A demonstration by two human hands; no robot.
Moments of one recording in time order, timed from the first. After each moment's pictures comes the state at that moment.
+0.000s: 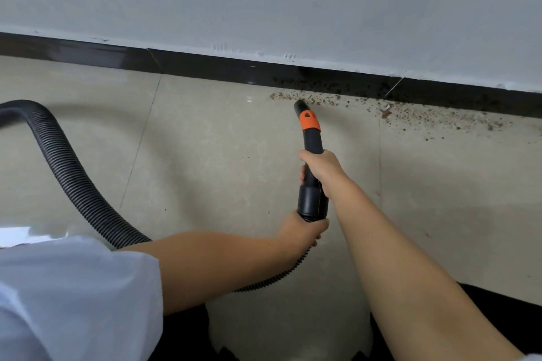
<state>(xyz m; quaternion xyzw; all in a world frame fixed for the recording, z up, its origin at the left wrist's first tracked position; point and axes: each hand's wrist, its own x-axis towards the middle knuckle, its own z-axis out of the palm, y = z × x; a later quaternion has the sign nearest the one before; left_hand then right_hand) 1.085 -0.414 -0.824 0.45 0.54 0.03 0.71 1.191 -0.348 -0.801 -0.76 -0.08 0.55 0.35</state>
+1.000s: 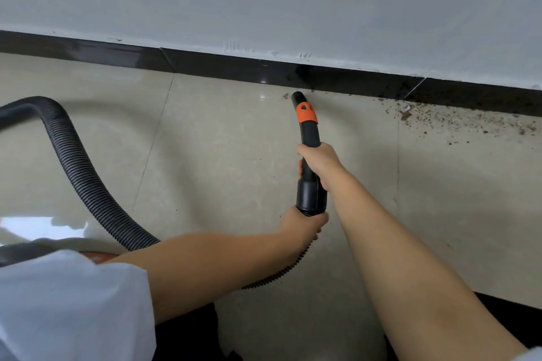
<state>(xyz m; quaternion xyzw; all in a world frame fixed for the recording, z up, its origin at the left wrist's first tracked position) 1.080 -0.391 -0.828 0.42 0.58 0.04 0.69 1.180 -0.316 -0.812 -0.74 -0.11 0.57 0.34</state>
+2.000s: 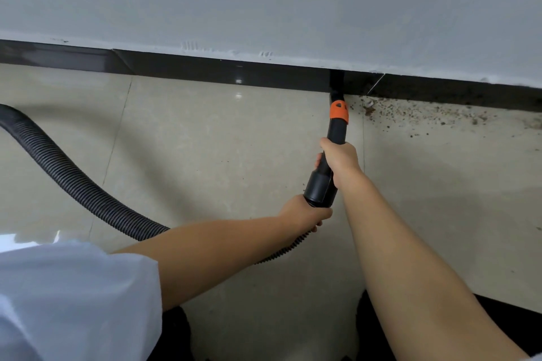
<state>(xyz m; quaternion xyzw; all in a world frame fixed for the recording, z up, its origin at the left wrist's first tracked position) 1.137 -0.385 -0.828 0.49 0.51 -0.07 0.70 1.255 -0.348 -0.814 -0.78 0.02 0.47 0.42</state>
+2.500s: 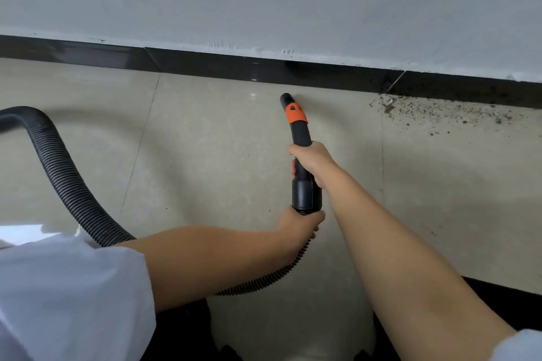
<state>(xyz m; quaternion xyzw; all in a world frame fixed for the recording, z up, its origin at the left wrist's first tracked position) 1.087 -0.407 -0.818 0.41 0.57 0.03 0.71 1.188 -0.333 -0.805 -0.74 -0.12 0.58 0.32</state>
